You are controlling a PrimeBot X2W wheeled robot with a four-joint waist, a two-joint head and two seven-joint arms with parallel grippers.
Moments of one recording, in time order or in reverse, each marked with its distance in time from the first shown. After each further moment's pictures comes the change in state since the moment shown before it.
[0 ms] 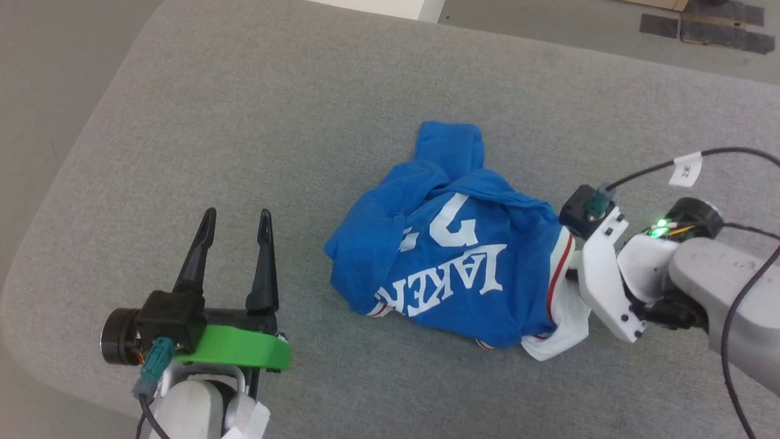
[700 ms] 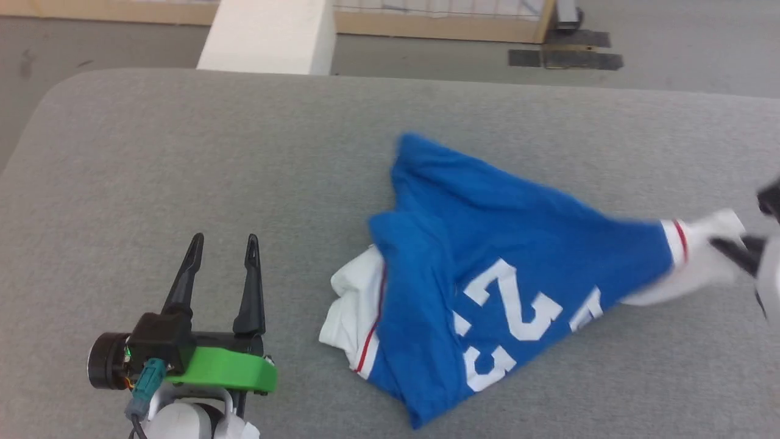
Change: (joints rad) left arm 0.063 -0.001 0.049 -0.003 0.038 -0.027 0.000; right arm 0.178 -0.397 -0.237 -0.156 0.040 0.000 -0.317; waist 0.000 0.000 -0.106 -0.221
